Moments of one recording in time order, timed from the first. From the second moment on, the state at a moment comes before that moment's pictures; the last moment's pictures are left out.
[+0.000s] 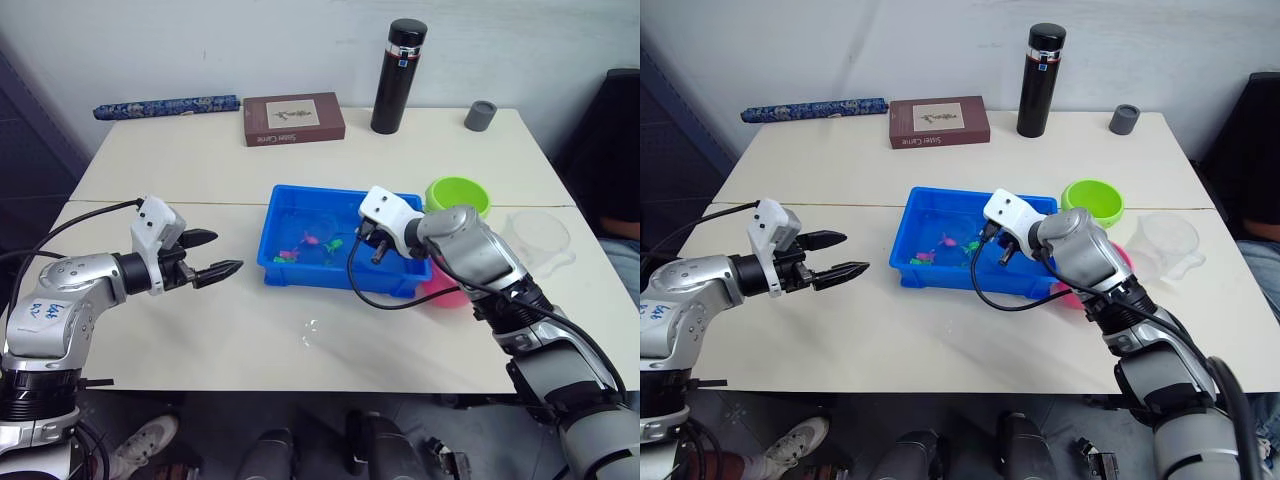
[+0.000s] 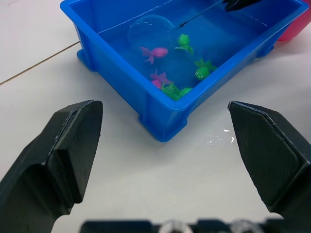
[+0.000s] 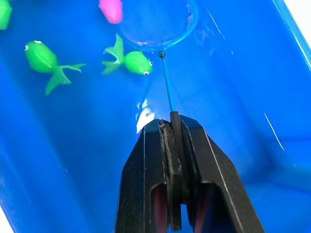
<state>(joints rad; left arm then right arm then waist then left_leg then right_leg) -0.35 0.79 0.20 -0.14 -0.47 0.69 -0.82 -0.92 -0.50 0.43 0.15 -0.06 0.83 0.78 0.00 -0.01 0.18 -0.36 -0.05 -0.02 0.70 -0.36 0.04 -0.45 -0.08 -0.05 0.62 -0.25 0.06</state>
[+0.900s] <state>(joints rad) -0.36 0.79 0.21 -0.14 -0.47 0.69 -0.84 -0.92 -0.55 0.26 0.02 0.09 1.11 0.83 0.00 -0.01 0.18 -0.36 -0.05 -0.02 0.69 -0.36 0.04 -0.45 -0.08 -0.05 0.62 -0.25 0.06</state>
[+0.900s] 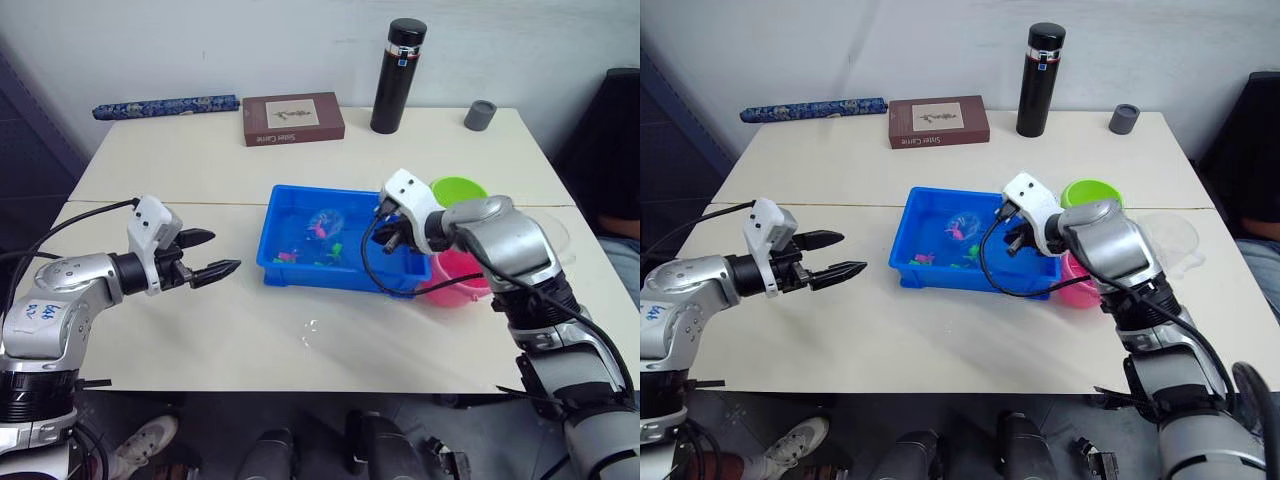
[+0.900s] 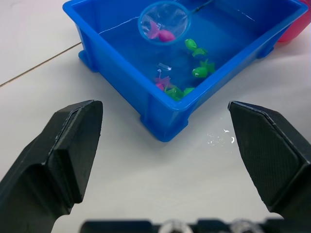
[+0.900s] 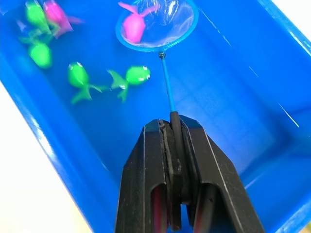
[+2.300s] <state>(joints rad) -0.73 0.69 -0.02 0.26 -0.34 0.42 -1.06 0.22 -0.99 -0.75 -0.57 0.19 0.70 0.93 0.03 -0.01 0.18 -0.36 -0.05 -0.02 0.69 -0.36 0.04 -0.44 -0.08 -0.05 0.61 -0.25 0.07</state>
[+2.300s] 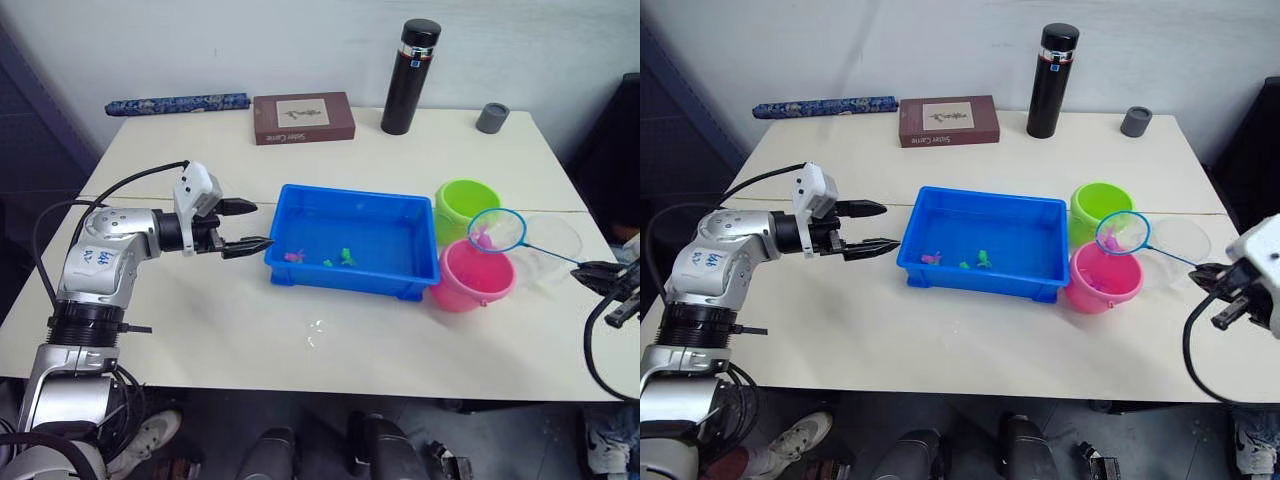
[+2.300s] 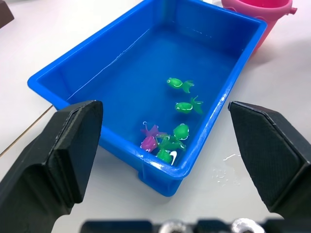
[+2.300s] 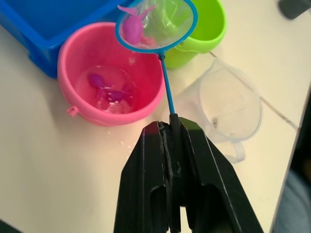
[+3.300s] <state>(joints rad) -0.82 0.62 -0.04 0.41 -0.27 0.33 -1.15 0.45 -0.88 -0.68 -0.58 -0.51 -0.19 0.62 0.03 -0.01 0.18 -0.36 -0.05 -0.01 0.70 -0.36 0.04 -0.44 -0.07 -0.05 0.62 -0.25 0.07</state>
